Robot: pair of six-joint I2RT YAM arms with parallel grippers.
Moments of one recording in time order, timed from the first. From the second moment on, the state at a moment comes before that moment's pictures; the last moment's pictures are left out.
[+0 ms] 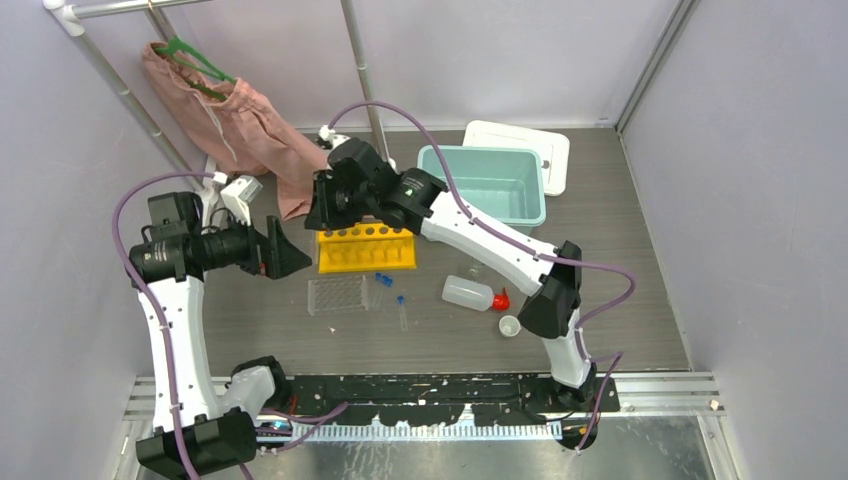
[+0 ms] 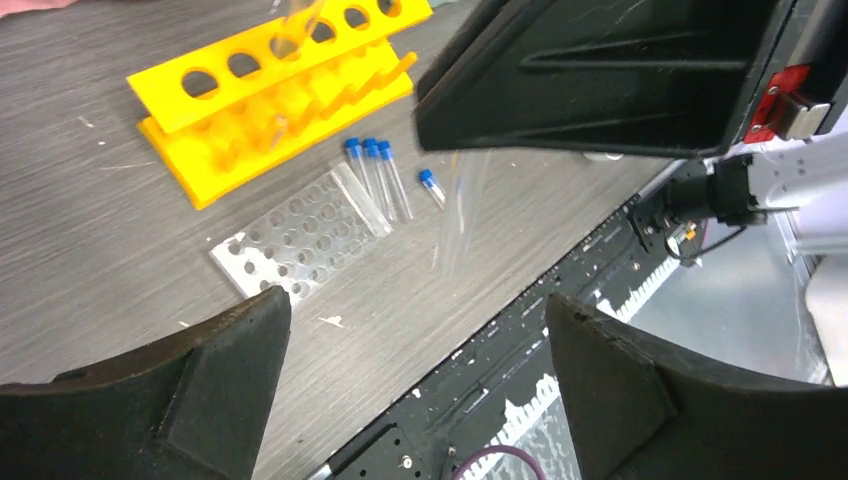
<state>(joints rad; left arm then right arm) 0.29 0.97 1.23 -1.24 0.93 0.33 1.03 2.01 2.18 -0.68 -0.12 0.69</state>
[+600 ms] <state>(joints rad) 0.29 1.10 1.23 -1.20 0.70 0.21 1.05 1.72 1.39 -0.21 0.51 0.35</state>
